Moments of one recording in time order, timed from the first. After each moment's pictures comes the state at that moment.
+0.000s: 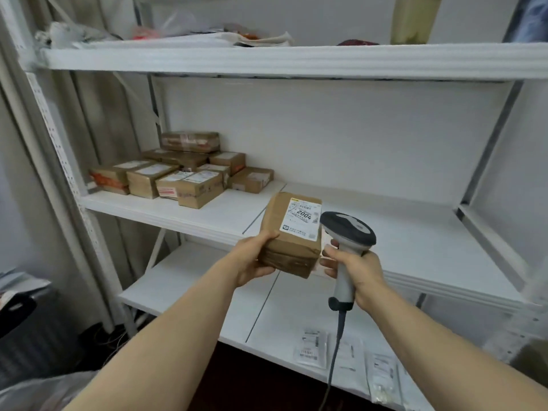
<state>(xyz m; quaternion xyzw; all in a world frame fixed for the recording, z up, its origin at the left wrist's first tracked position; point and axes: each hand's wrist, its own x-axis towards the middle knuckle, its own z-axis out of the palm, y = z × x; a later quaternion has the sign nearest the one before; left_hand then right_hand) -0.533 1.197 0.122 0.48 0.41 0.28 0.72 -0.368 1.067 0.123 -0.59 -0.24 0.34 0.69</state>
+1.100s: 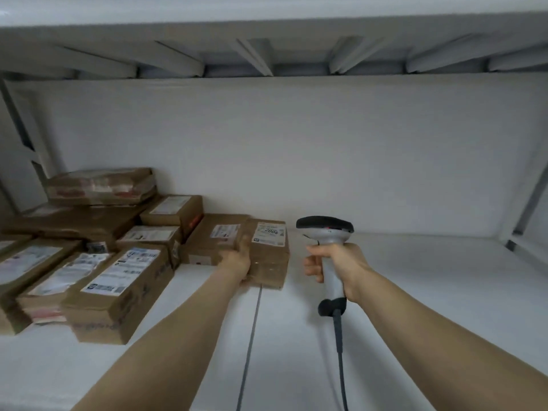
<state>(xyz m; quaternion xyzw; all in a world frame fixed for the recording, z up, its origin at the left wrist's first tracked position) -0.353 1.604 0.101 0.60 0.52 0.24 0.56 -0.254 1.424 0.156 -0.64 -0.19 0.34 0.66</state>
